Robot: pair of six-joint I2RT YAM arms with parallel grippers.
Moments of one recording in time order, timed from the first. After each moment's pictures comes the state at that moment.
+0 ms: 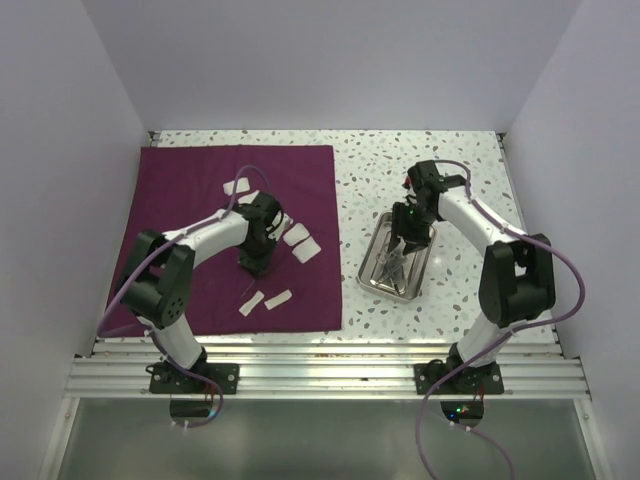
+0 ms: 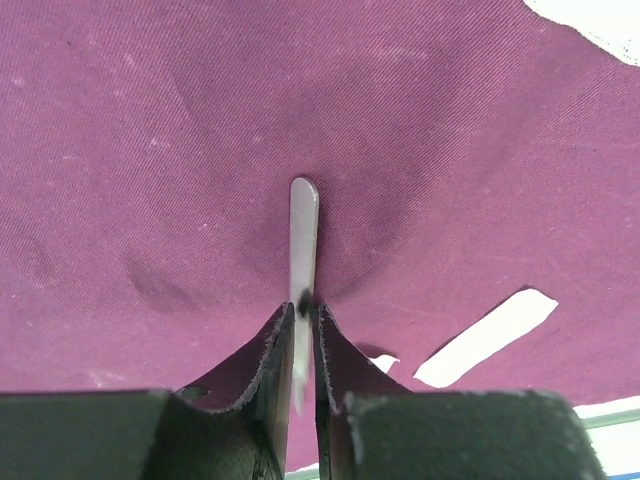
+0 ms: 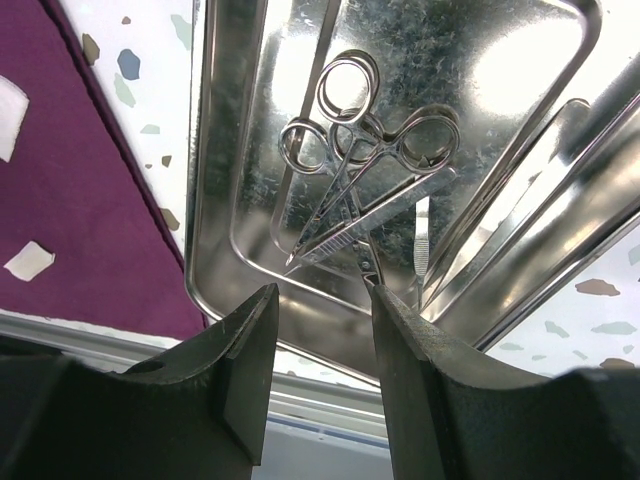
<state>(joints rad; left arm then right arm) -0.45 1.73 1.09 -0.78 -0.02 -0.05 0.24 1.71 1.29 -0.93 -0.18 0.38</state>
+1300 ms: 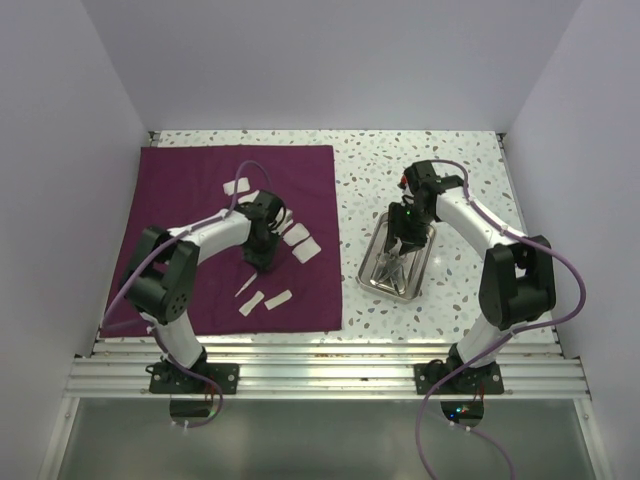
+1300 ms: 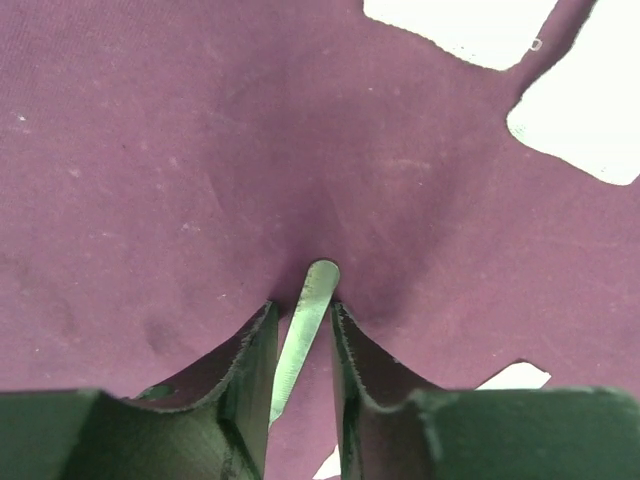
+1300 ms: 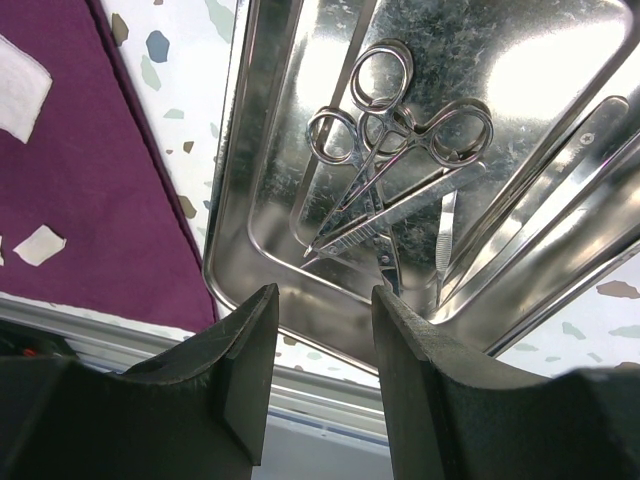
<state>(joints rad) -0.45 1.76 1.08 -0.66 -0.05 -0.08 0.27 1.69 1.29 -0.92 -0.20 0.38</state>
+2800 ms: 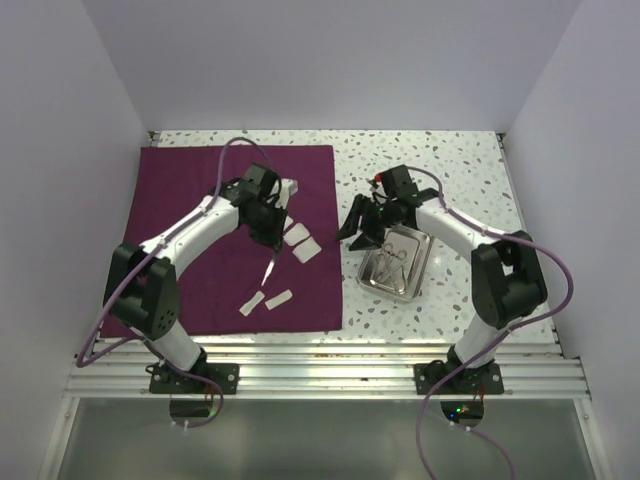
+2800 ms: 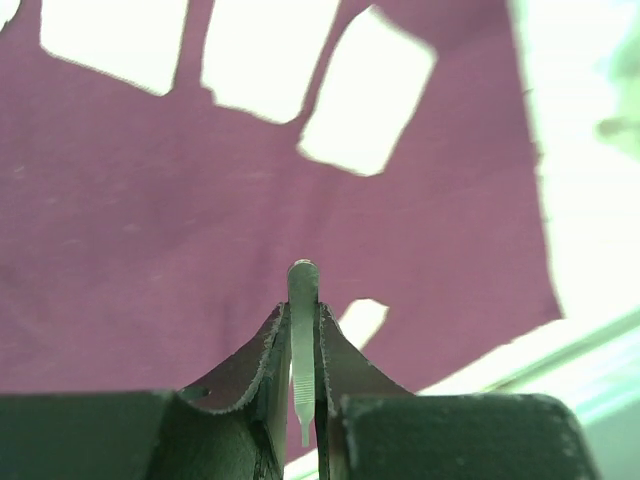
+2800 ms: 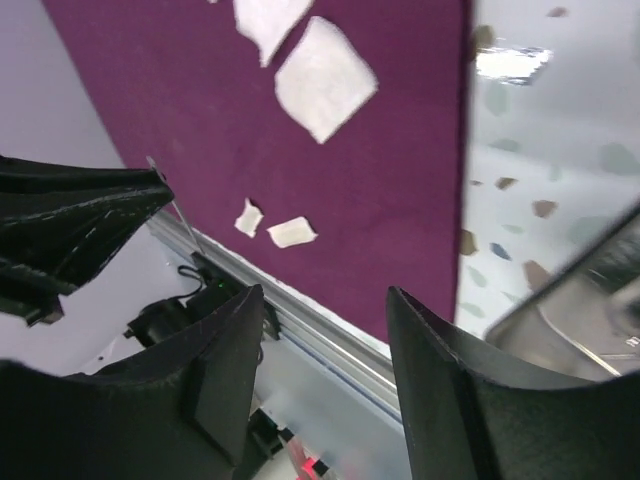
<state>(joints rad) -0.44 1.65 1.26 -0.79 0.16 -0.12 0.40 1.71 1.22 -0.53 -0.54 0.75</state>
